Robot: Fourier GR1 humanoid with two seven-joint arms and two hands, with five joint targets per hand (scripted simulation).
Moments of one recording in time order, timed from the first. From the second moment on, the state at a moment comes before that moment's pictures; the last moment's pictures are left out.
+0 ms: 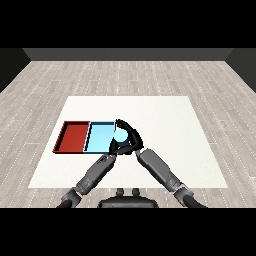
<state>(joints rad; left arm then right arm) -0.47 0.01 -0.52 -0.95 0.35 0.48 -0.43 -0.55 -0.02 0.54 -1.24 -0.38 -0.30 -0.31</state>
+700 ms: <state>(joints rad) -0.45 0.01 -0.44 -0.93 0.24 0.45 -0.43 -0.41 -0.07 0.42 -1.44 -0.36 -0.20 -0.24</state>
